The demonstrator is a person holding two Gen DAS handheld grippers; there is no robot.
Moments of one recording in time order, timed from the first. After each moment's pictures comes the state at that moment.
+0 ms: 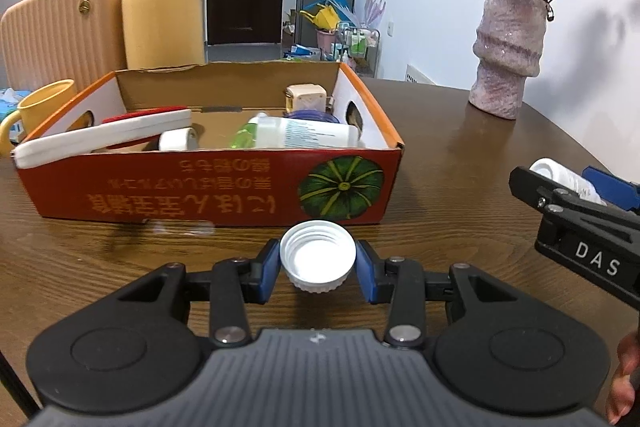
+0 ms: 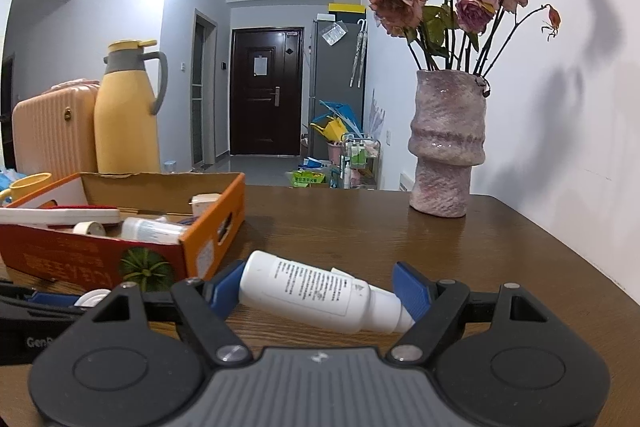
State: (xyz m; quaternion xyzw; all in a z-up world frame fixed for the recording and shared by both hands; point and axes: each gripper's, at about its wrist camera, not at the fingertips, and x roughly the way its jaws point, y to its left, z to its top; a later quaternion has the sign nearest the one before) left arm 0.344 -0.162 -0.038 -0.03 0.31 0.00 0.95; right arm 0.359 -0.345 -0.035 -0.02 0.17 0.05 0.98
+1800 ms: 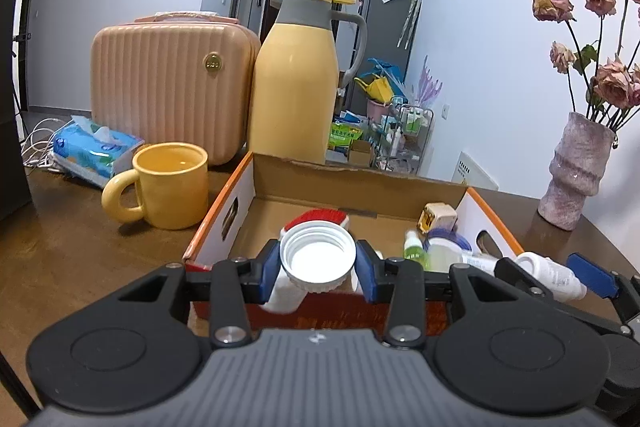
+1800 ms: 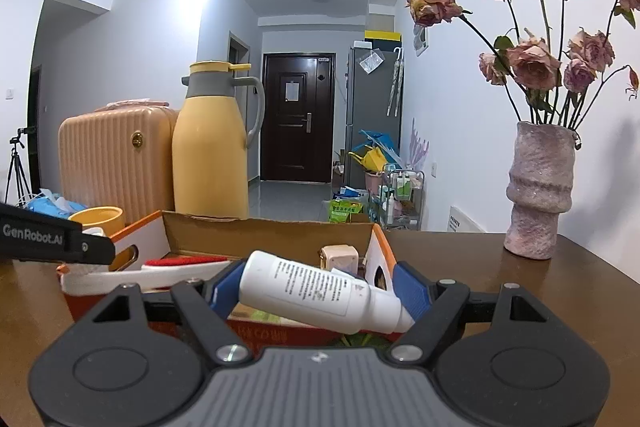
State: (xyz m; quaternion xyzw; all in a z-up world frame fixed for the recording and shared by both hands) left arm 0.342 0.002 0.025 -0.09 0.22 0.06 0.97; right arm 0.361 -0.185 -0.009 -0.02 0.13 0.09 0.99
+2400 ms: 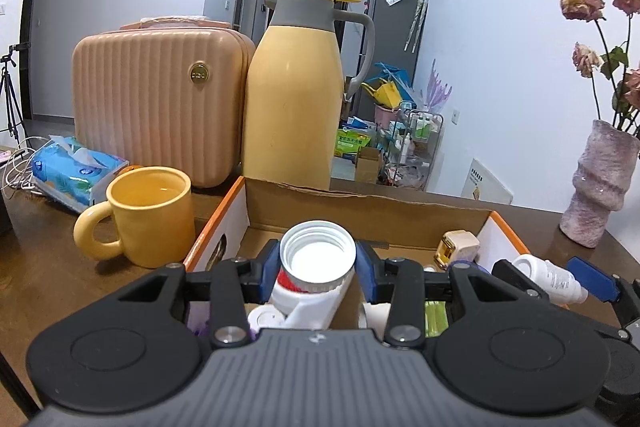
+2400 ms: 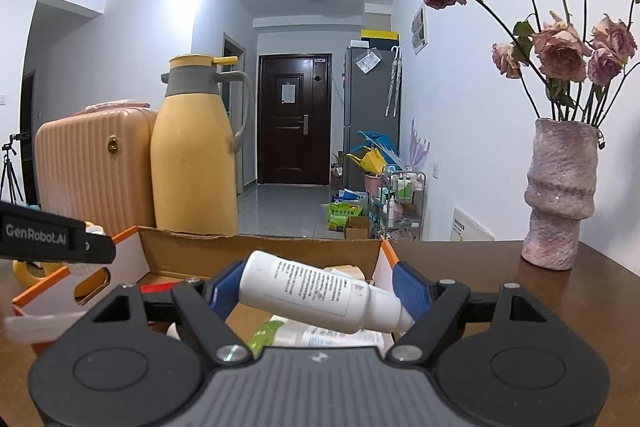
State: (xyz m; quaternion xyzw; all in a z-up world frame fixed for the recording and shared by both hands) left arm 0.406 0.005 0.023 -0.08 0.22 0.07 0.97; right arm 0.427 -0.175 -0.013 -0.01 0.12 0.08 0.99
